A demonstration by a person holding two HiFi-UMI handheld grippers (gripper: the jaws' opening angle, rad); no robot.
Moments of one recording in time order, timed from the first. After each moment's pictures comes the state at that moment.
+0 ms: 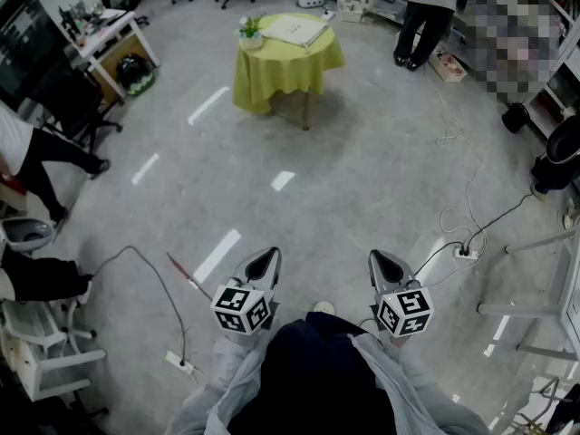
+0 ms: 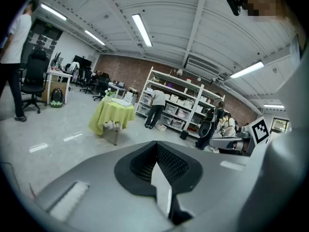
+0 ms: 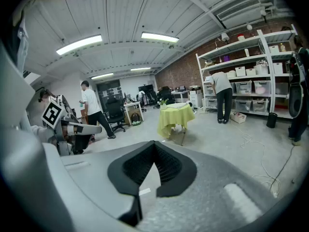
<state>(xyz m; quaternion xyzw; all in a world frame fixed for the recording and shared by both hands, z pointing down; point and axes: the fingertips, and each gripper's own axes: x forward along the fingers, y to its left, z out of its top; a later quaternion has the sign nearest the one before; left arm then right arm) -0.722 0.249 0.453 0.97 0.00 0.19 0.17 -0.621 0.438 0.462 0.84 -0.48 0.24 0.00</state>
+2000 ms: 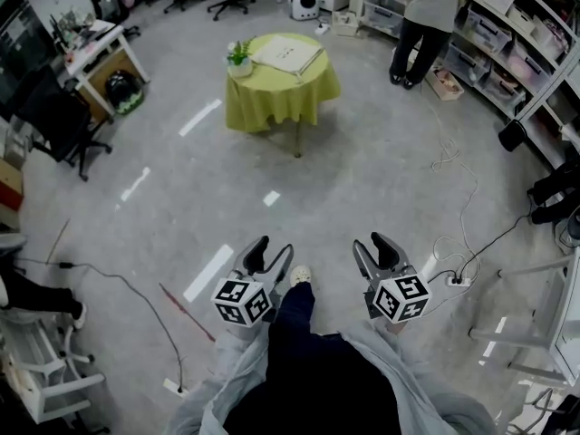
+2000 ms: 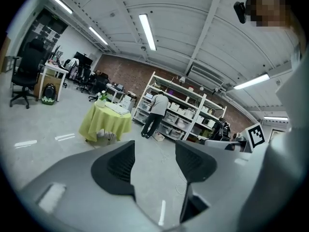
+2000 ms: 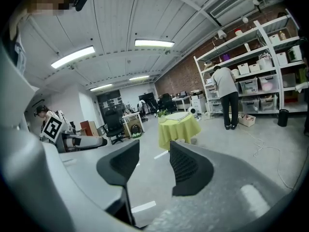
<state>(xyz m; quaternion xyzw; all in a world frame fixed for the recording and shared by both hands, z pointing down) -0.555 0.178 0.429 0.97 0.01 0.15 0.21 -0.458 0.345 0.425 0.84 -0.49 0.21 -0.06</state>
